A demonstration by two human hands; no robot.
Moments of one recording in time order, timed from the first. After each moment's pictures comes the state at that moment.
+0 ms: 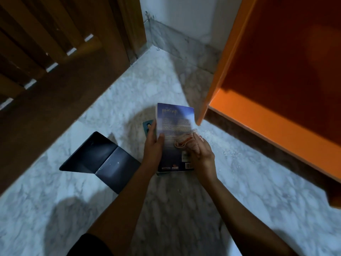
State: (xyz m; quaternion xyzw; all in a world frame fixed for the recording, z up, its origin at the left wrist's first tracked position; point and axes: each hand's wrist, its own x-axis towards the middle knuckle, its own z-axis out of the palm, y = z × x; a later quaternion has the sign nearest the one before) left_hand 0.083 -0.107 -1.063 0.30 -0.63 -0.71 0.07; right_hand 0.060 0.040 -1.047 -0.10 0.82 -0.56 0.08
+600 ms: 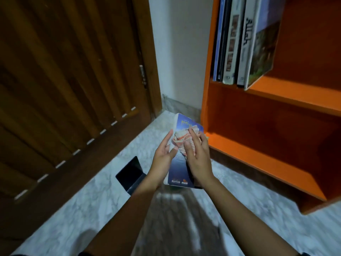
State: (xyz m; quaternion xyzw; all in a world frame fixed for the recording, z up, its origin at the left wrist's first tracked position) left_hand 0.187 -0.072 -0.827 0.12 -0.63 -0.76 0.09; right_hand 0.137 0.038 -0.853 -0.19 0.81 -0.56 -0.04
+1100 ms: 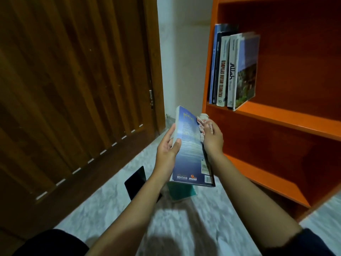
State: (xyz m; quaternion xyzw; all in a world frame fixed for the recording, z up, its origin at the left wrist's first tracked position) left_hand 0.243 -0.048 -0.731 0.03 -0.61 -0.77 0.19; right_hand 0.140 0.052 -0.729 -0.02 0.72 -0.69 -0.07
